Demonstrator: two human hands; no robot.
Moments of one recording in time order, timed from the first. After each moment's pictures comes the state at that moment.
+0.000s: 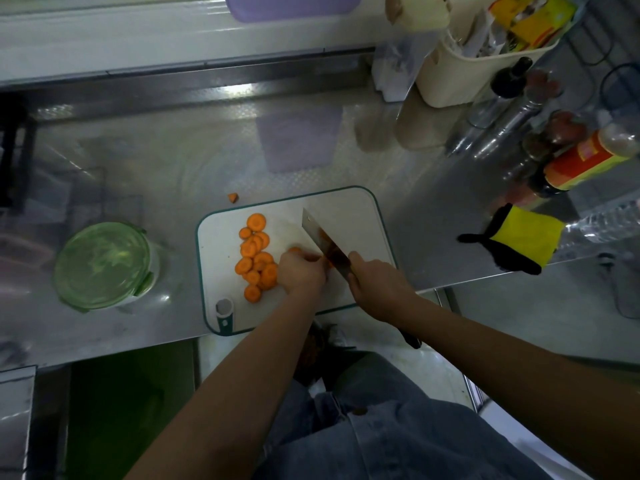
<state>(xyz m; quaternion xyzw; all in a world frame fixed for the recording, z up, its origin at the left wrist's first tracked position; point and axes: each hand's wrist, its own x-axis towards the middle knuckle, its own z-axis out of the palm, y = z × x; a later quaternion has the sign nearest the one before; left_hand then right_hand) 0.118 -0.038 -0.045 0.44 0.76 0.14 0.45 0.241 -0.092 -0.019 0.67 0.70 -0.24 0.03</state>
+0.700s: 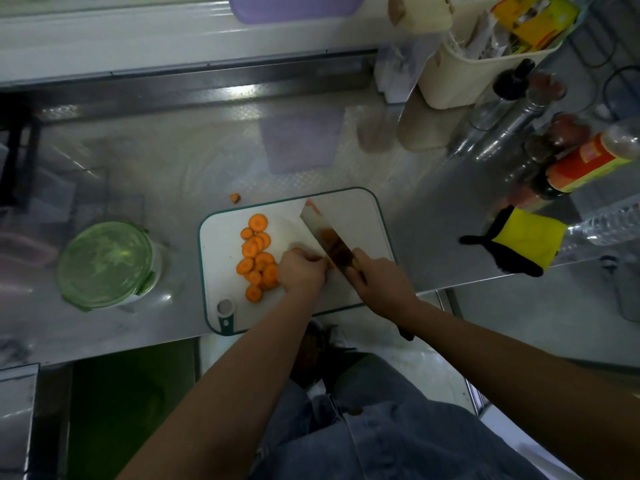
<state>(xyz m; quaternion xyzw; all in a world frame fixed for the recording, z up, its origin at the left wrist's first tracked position) 0.115 -0.033 -0.052 0.47 0.76 0.13 0.44 0.249 -0.091 -0.033 0.68 0.70 -0.22 -0.06</state>
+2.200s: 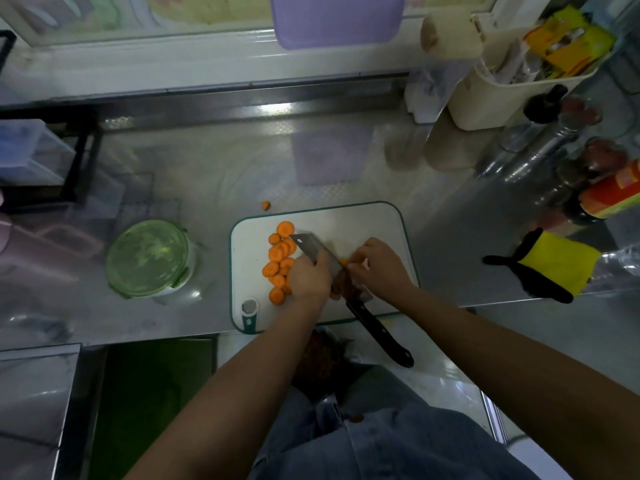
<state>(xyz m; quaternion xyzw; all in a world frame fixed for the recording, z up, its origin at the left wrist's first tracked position) 0.093 -0.042 -0.018 0.42 0.74 0.24 0.47 0.232 -0.045 -0.050 0.67 0.66 -0.30 -0.16</state>
